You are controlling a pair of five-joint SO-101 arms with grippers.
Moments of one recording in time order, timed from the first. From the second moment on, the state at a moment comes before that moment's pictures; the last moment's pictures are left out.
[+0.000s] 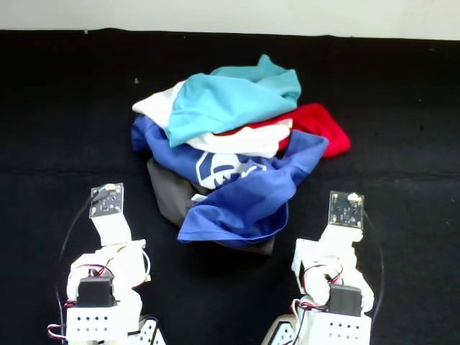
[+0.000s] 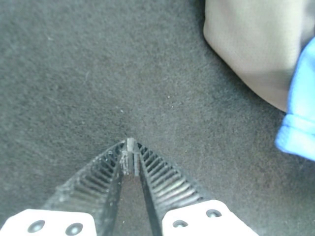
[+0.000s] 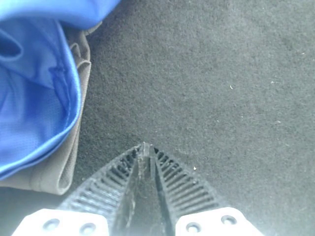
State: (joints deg) left arm -8.3 -103.5 96.5 75.4 8.1; right arm 1.9 -104.6 95.8 71.2 -0.6
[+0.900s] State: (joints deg) left arm -0.4 -103.2 89.5 46.2 -4.4; right arm 1.9 -104.6 95.8 71.2 -0.6
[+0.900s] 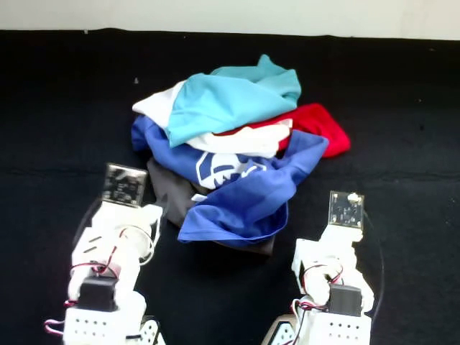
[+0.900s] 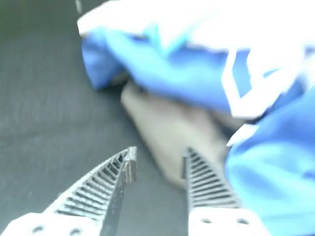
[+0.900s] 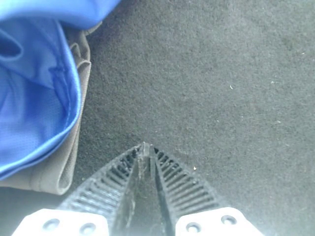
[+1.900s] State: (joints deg) left arm 12.0 32.1 -11.4 58.0 6.4; right arm 1.9 -104.6 95.8 71.2 -0.6
